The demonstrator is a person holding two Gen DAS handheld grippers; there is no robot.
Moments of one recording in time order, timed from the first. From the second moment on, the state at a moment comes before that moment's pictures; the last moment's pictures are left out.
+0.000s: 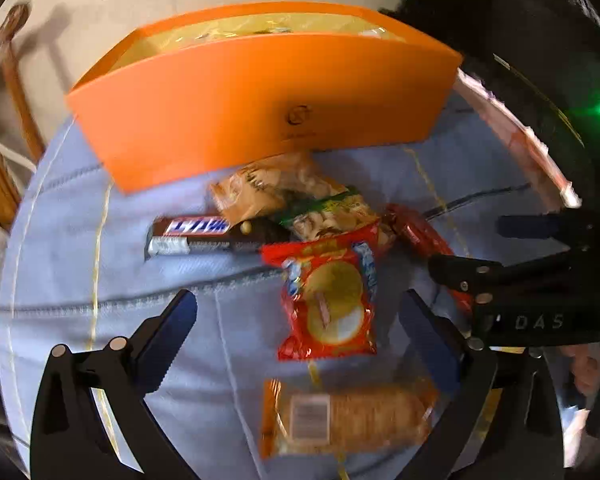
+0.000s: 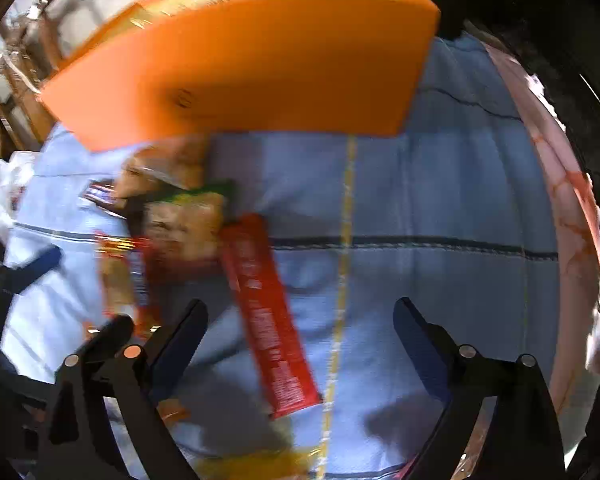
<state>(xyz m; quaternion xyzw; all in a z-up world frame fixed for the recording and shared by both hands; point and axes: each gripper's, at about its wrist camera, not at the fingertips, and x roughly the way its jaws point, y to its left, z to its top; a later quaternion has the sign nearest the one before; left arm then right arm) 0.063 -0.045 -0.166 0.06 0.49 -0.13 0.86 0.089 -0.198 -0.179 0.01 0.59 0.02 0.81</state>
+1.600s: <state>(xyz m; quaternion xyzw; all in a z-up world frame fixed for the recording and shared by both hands) 0.231 -0.011 -0.009 0.00 0.42 -0.08 0.90 0.243 -0.173 -0.012 0.02 0.47 -0.01 0.88</state>
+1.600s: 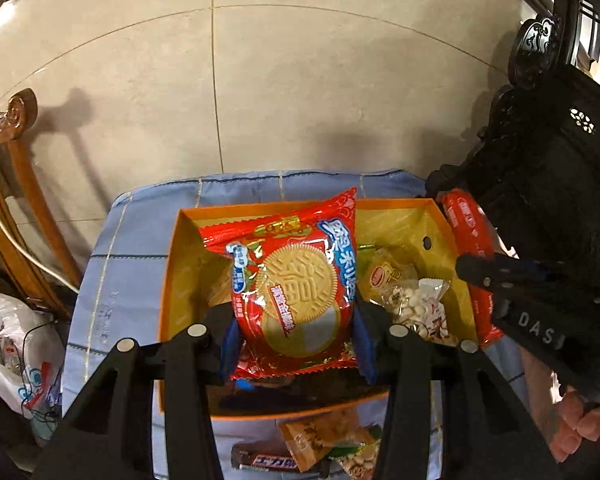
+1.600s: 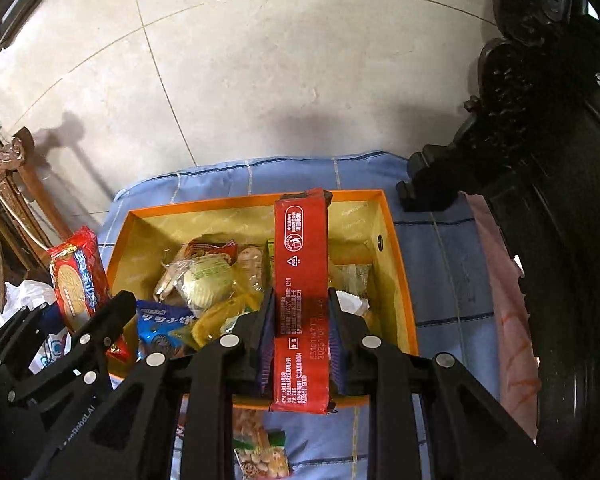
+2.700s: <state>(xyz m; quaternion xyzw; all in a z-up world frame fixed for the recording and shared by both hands) 0.115 0.033 -0.152 0.25 0.43 -0.26 0.83 0.121 -0.145 -0.185 -0.02 0.58 0.12 0.81</state>
